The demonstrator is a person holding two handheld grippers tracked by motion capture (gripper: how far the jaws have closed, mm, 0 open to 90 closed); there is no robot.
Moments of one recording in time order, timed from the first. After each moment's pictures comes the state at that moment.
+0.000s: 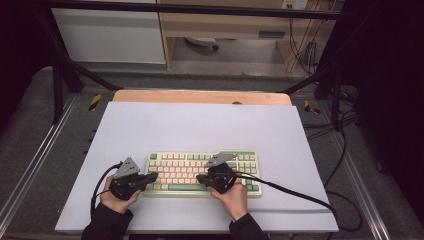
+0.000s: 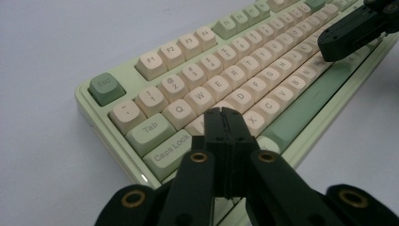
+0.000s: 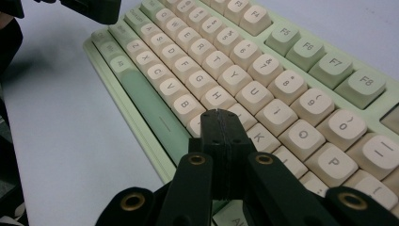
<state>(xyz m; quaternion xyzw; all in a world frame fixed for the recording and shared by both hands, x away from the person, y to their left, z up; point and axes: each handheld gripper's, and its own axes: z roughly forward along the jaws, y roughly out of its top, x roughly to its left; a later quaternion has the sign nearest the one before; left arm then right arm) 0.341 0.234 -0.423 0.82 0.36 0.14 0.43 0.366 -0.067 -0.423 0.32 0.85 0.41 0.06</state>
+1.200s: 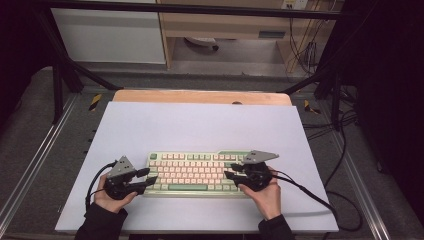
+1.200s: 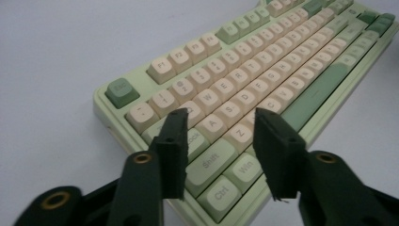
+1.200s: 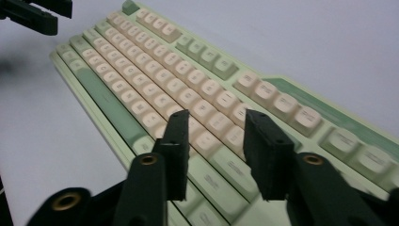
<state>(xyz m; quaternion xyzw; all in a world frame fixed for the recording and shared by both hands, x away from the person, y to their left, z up) 0.340 0.247 -0.415 0.82 0.35 0.15 0.43 0.357 -0.160 -0.397 0.35 0.82 0.43 0.12</state>
